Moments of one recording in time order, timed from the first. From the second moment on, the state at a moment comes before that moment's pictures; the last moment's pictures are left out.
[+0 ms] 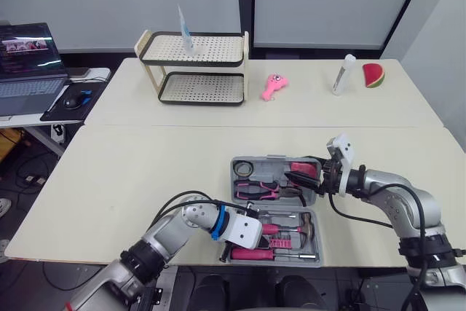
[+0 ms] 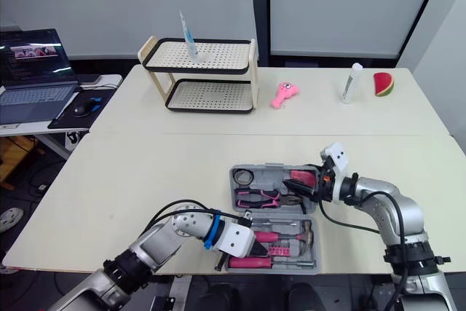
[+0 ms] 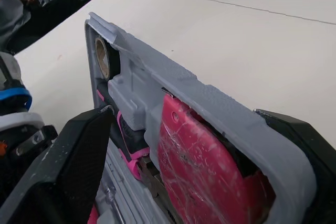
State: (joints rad) left arm -0.31 0.52 -0.60 0.08 0.04 -0.09 -1.19; right arm -0.30 -0.54 0.00 -0.13 0.46 0.70 0.89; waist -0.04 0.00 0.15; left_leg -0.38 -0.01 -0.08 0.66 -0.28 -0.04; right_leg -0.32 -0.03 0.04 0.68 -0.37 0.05
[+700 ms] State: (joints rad) left arm 0.01 0.91 -0.17 -0.15 -0.27 0.18 -1.27; right arm -0.11 -0.78 0.01 -0.40 0.42 0.53 0.99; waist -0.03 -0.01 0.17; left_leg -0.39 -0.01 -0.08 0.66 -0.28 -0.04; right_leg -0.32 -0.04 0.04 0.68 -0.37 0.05
